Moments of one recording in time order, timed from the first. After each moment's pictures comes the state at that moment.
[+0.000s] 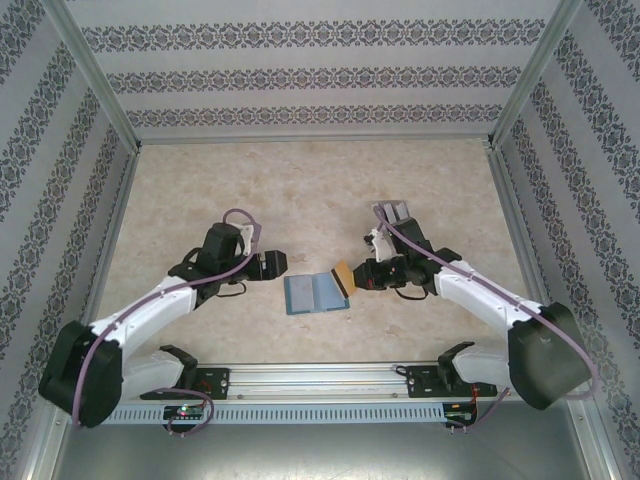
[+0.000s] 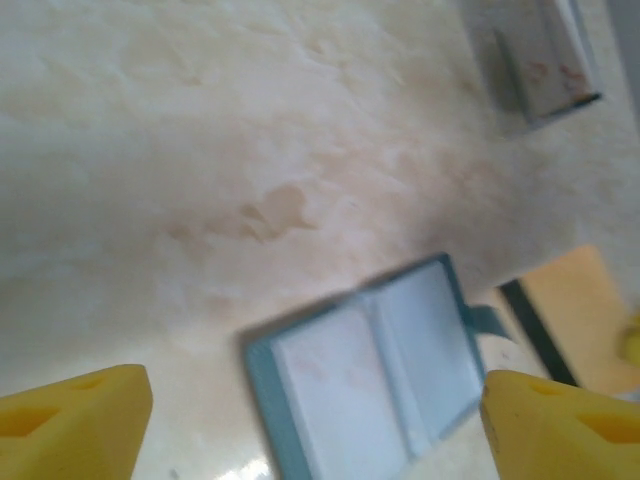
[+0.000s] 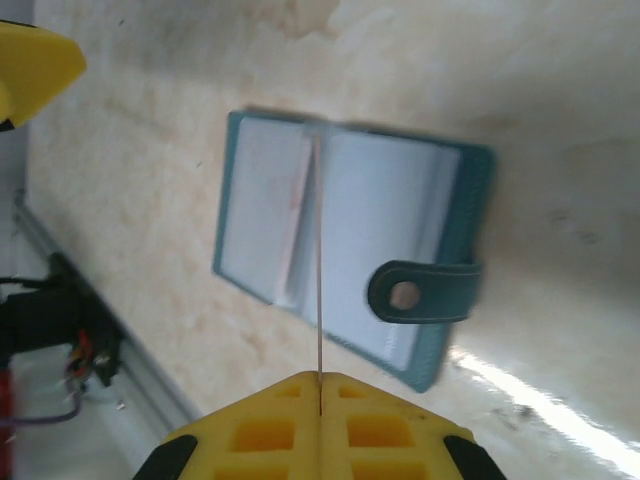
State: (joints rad) left arm -0.42 1.14 0.57 -0.19 0.34 -0.54; right arm 0.46 1.27 0.67 -0.40 -0.64 0.46
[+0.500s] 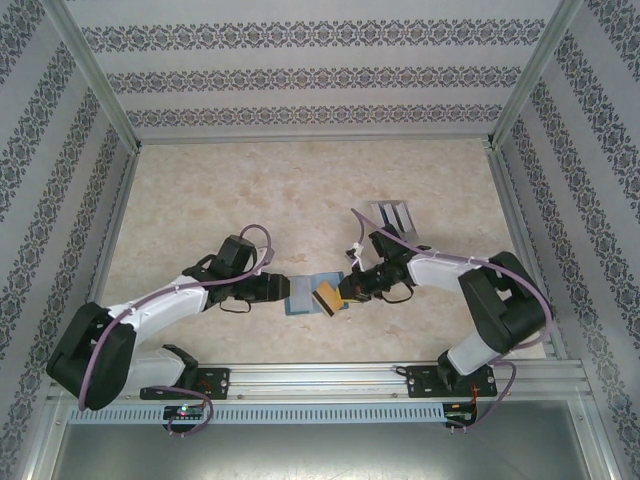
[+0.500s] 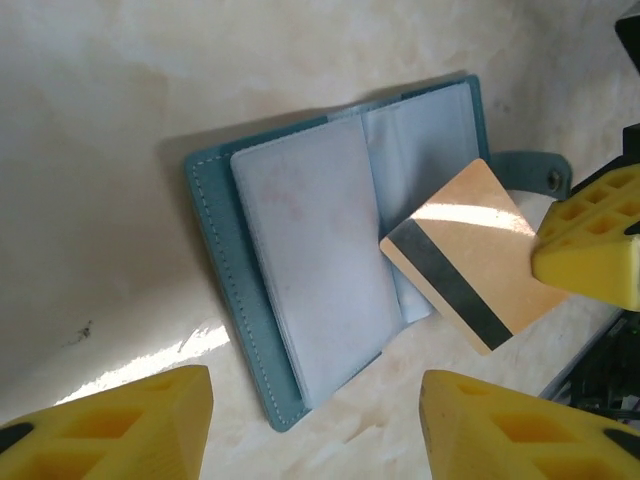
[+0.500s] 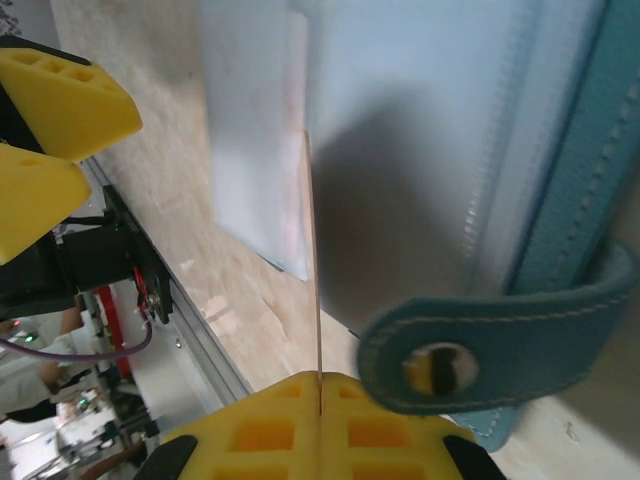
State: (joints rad) left arm -0.49 1.26 0.55 -0.26 0.47 -0.59; right arm 0.49 1.59 0.67 -0.26 -0.88 0.49
